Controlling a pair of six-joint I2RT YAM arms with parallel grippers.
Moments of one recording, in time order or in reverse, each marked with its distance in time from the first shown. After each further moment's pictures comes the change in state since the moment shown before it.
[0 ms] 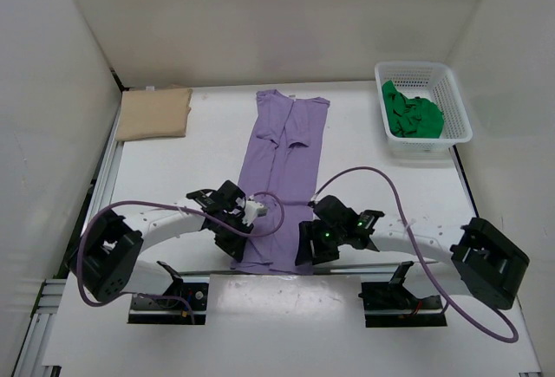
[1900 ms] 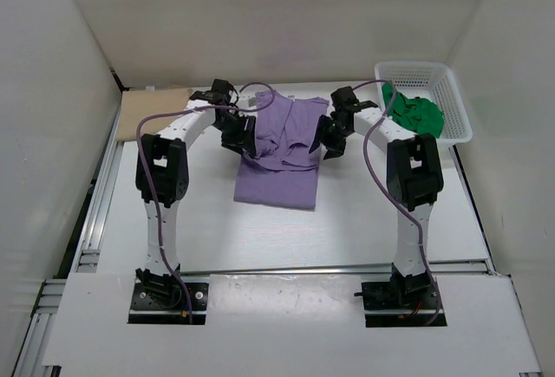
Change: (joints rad) left arm 0.431 0.832 1.220 -0.285 0.062 0.013; right arm -0.626 0.868 1.144 -0.413 0.031 -0.247
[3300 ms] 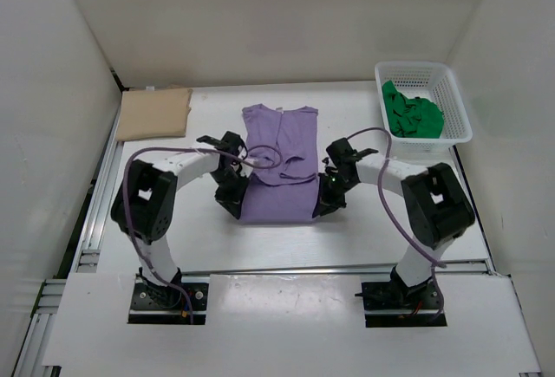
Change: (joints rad) left arm -0.162 -0.357 -0.640 -0.021 -0.136 -0.006; right arm 0.142 -0.339 -0.617 0.088 -0.183 -0.003
